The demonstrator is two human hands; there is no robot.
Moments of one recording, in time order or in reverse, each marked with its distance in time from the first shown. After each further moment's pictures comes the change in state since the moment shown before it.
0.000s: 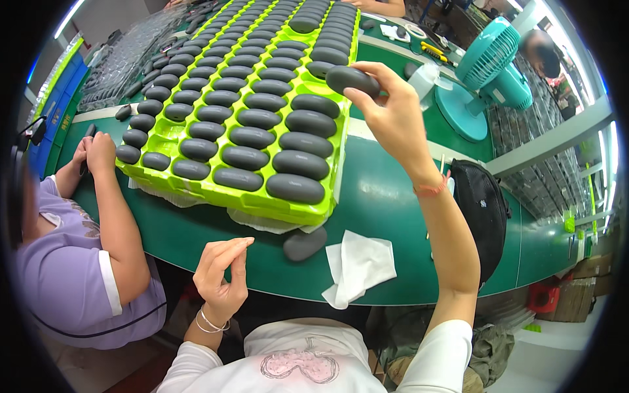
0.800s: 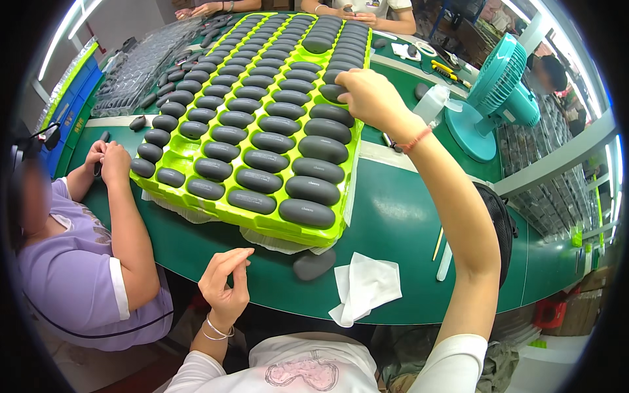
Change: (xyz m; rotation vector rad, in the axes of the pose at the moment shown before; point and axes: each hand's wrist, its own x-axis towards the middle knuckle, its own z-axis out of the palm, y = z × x) left_hand -0.001 -0.022 -0.003 0.013 0.058 -0.090; right_hand 0.083 0.052 0.022 -0.659 -0.305 -0.406
